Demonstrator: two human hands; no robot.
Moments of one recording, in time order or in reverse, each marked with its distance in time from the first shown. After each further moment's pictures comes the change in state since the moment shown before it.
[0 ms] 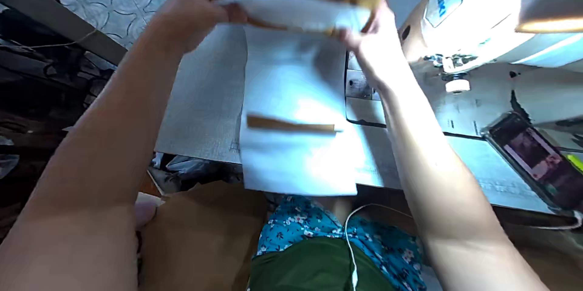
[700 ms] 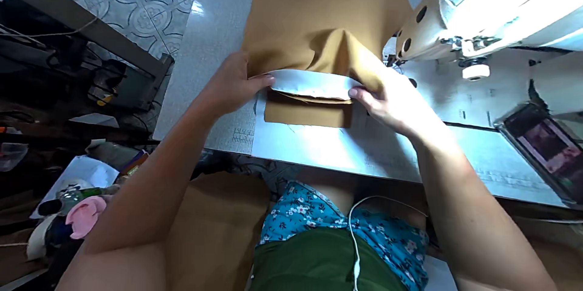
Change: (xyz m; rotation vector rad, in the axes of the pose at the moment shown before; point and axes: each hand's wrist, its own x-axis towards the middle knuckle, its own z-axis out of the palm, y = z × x) left_hand -0.090 0.004 0.074 0.186 -0.062 -0.102; right_hand -0.089 -0.020 -0.019 -0.677 -0.317 0.248
